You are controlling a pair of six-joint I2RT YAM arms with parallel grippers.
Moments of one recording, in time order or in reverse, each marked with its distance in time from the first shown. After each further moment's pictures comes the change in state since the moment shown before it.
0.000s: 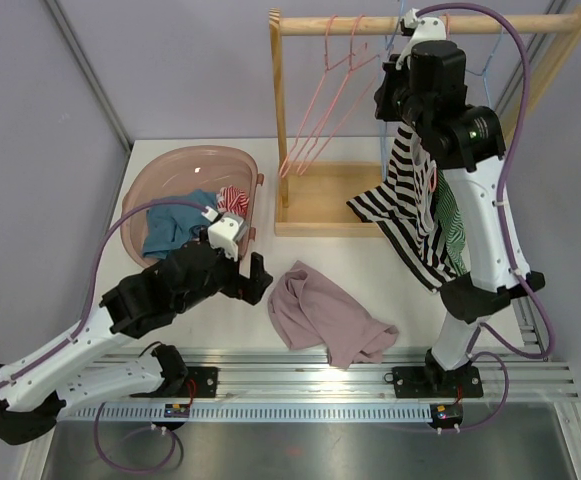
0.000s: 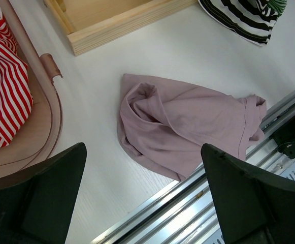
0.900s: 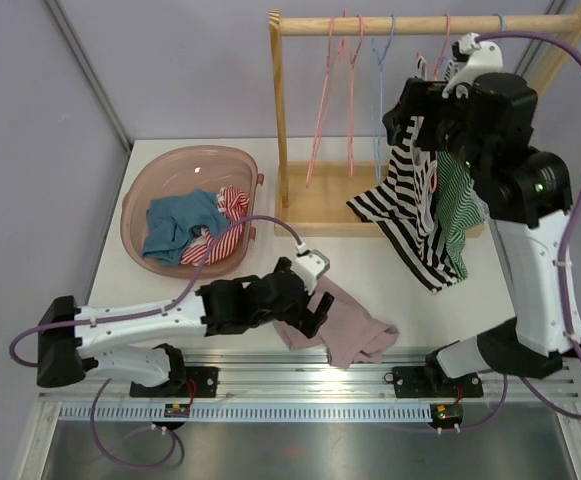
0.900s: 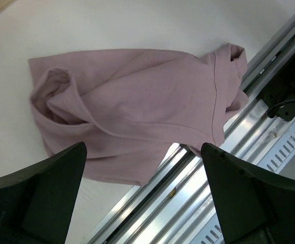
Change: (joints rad) left arm -0.269 0.346 -0.059 0.245 -0.021 -0.047; right arm -0.036 -0.261 -0.234 -0.008 -0.068 0.011
